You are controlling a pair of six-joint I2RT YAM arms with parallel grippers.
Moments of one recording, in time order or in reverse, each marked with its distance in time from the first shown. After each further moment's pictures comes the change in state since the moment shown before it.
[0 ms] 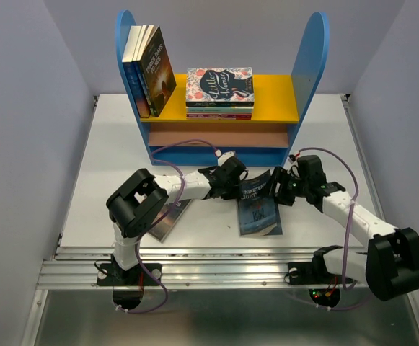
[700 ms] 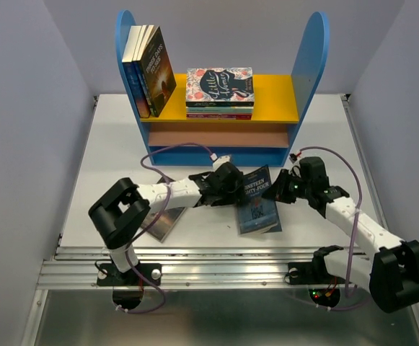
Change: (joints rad) left arm -0.027 -0.127 -0.098 -0.020 -0.023 -0.011; right arm 0.007 -0.045 -0.029 0.022 0.021 -0.039
